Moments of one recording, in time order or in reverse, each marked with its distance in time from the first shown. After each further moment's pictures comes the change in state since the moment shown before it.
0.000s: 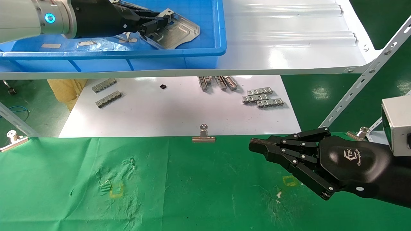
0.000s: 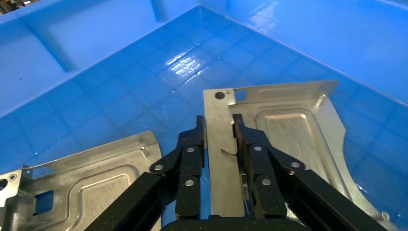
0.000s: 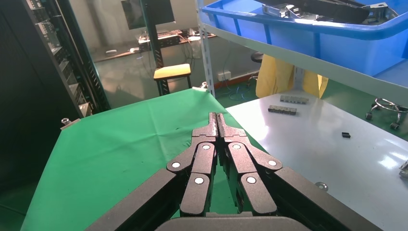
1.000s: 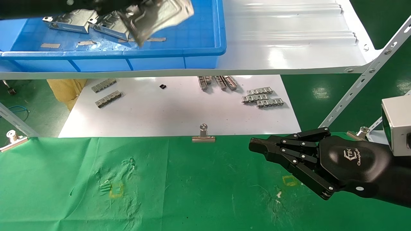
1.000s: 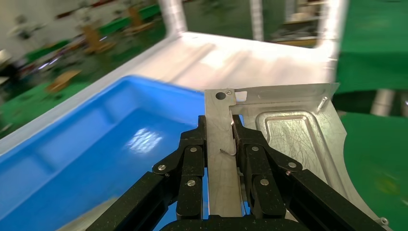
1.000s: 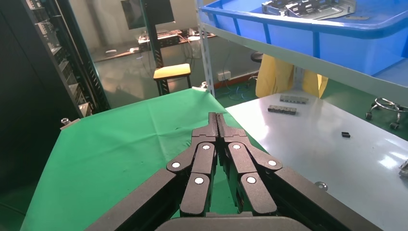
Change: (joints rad) left arm -0.017 -0.225 -0.095 -0.100 -0.153 0.469 0.181; right arm 0.000 0.000 0.000 0.000 0.000 0.000 0.000
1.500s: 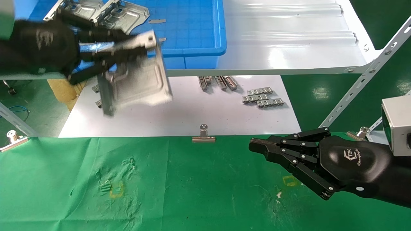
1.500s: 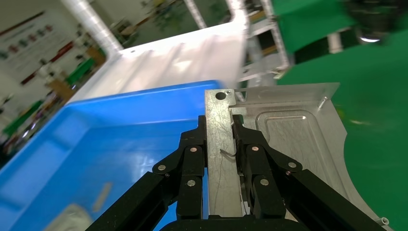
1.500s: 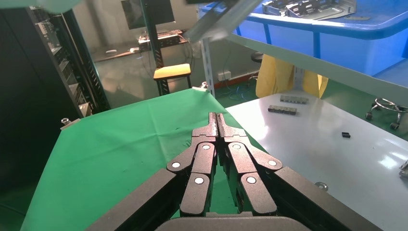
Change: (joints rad) left arm 0.253 -0.254 0.103 -0.439 -0.243 0.139 0.181; right arm 0.000 0.000 0.000 0.000 0.000 0.000 0.000
